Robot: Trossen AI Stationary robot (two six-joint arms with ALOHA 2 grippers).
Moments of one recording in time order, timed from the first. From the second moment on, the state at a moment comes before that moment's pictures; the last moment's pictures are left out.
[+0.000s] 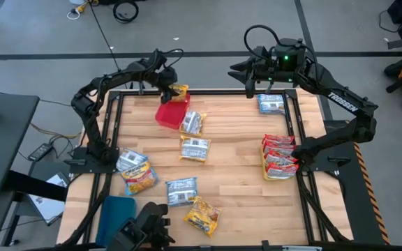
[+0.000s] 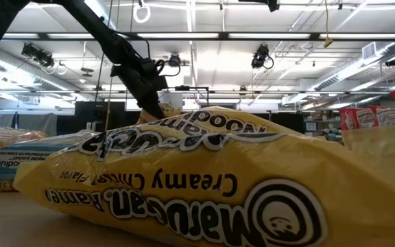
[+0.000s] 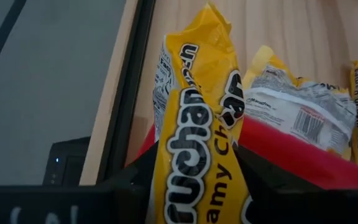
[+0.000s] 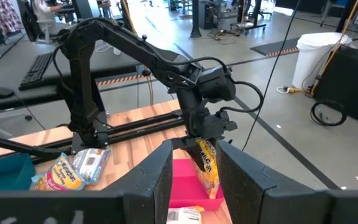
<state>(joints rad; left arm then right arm) 0.93 1.87 1.38 -0.55 0.50 0.69 -0.51 1.27 1.57 -0.53 -0.20 0.01</state>
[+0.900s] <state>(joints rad) 0.94 1.99 1.41 -0.44 0.46 0.62 -0.51 1.27 1.57 -0.53 -0.21 0.01</state>
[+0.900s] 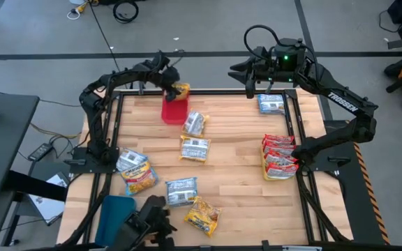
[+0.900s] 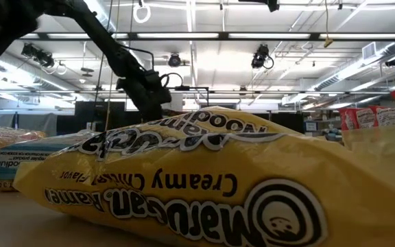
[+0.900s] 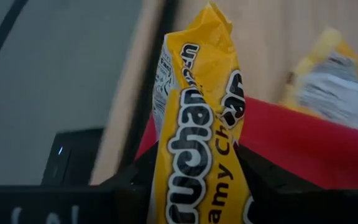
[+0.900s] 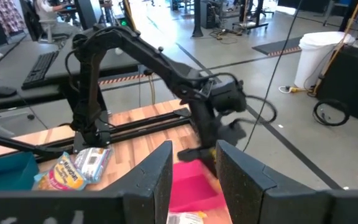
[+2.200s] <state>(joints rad) 1.03 1.98 1.40 -0.47 0.50 0.69 -0.54 1.27 1.57 -0.58 -0.27 -0.02</state>
